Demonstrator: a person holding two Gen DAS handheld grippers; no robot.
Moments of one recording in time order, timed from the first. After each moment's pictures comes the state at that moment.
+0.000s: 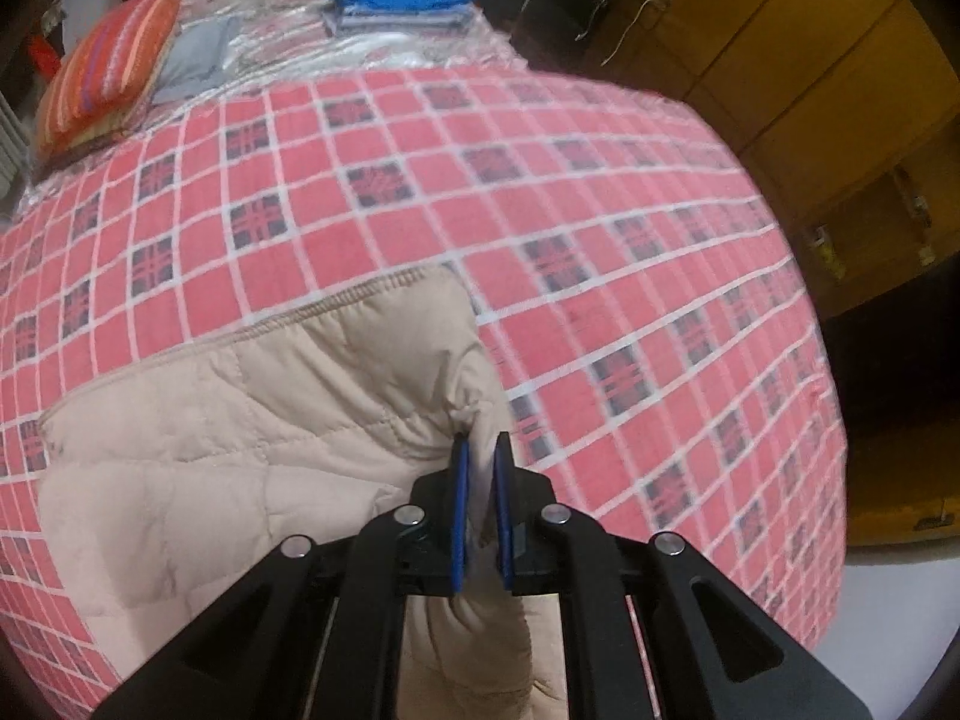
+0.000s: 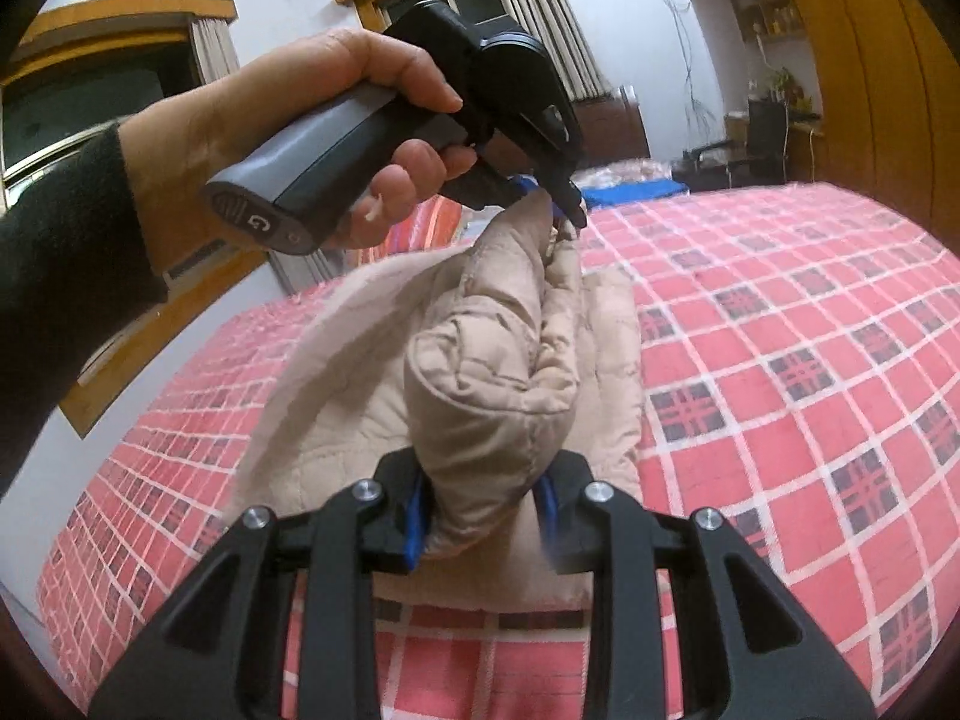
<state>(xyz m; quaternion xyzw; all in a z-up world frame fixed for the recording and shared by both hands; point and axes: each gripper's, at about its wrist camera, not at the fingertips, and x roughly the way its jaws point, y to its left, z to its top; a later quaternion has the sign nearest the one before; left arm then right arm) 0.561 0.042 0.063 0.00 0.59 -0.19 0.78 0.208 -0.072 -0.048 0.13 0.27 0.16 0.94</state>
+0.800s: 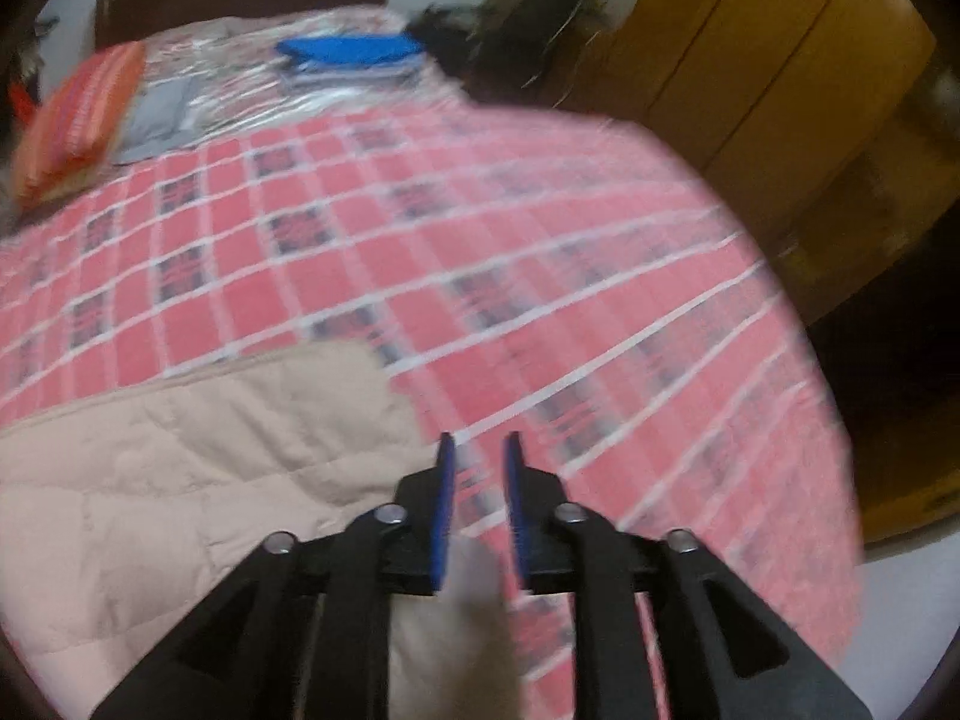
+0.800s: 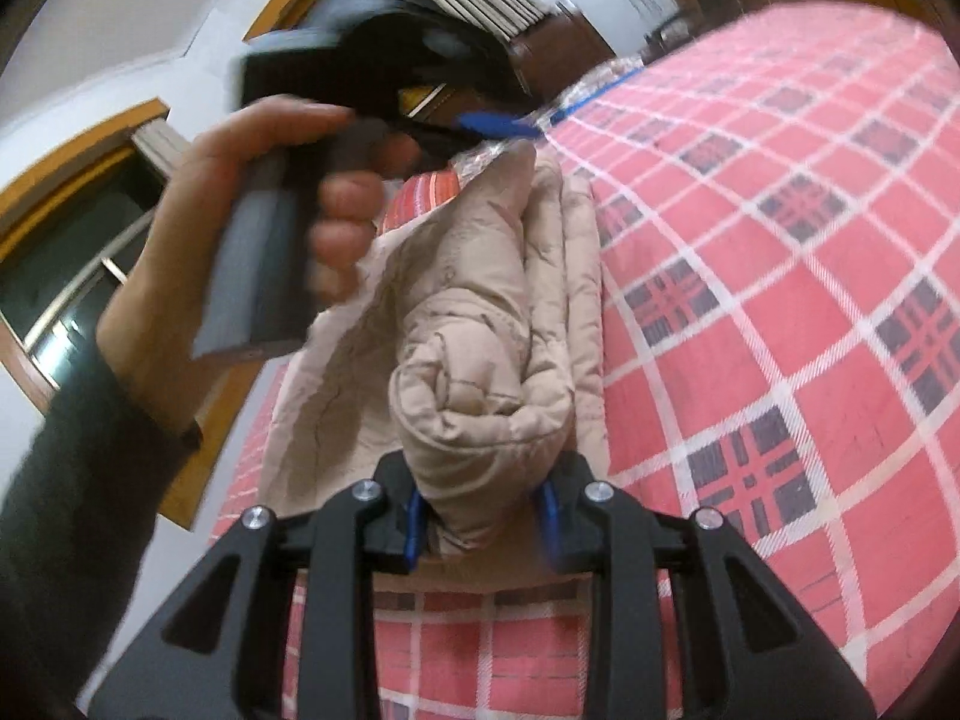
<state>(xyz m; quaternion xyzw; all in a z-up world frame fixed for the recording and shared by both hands) 0.556 0.019 0.045 -0.06 0.52 -0.30 0.80 0.234 -0.127 -0.102 0.33 0.35 0.20 0.85</state>
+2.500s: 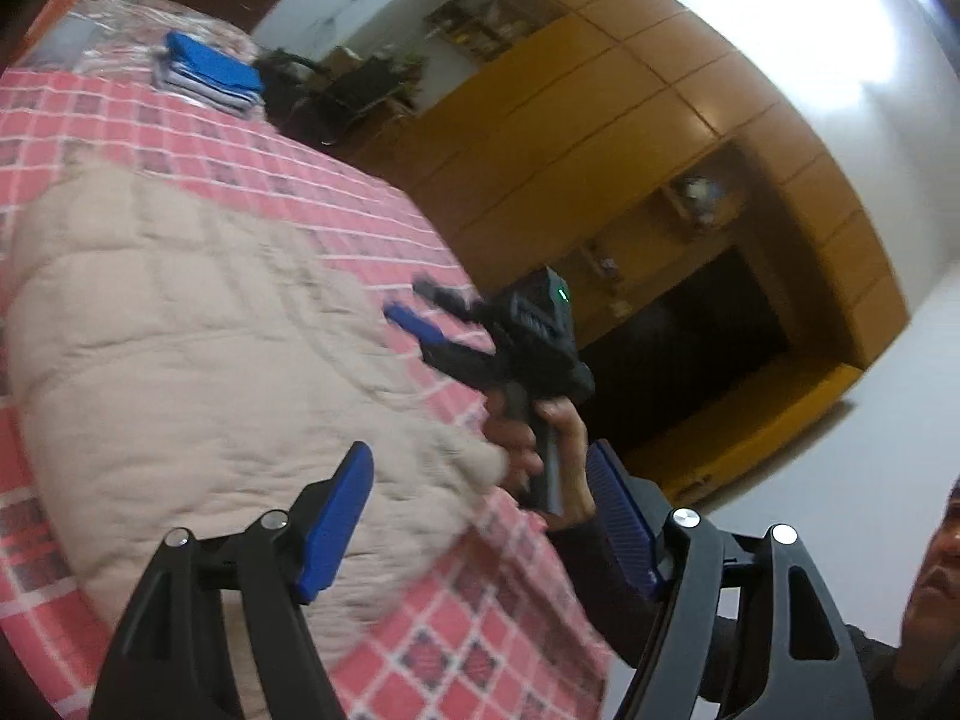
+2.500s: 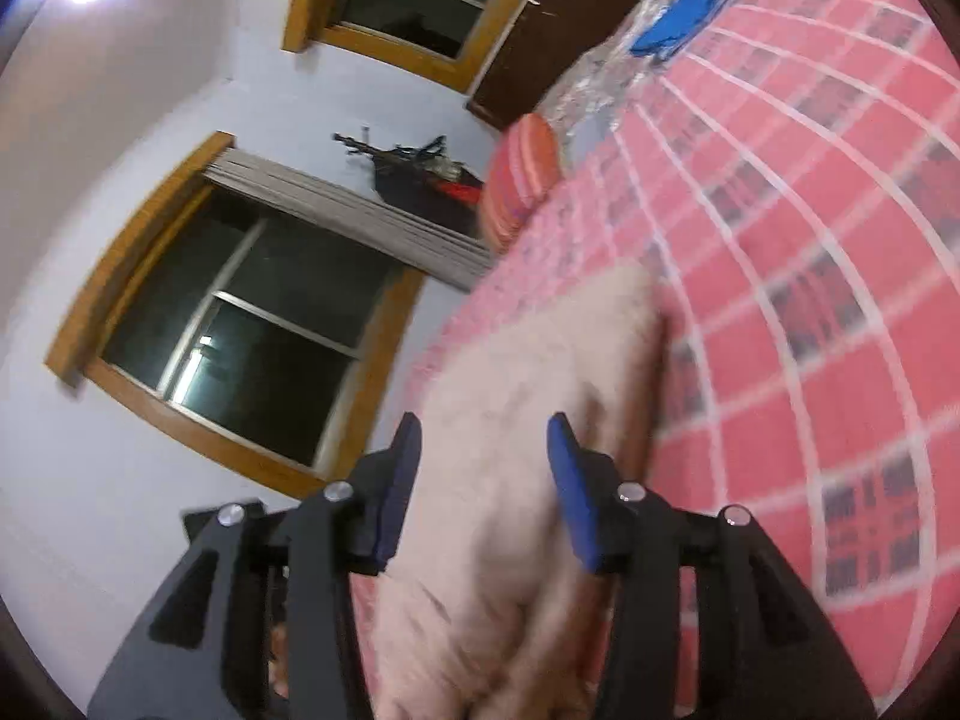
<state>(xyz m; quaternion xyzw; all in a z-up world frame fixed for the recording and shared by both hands) 0.380 0.179 0.036 -0.24 0.42 -0.51 0.71 0.401 -0.215 -0.062 0.42 0.38 0.37 0.74</state>
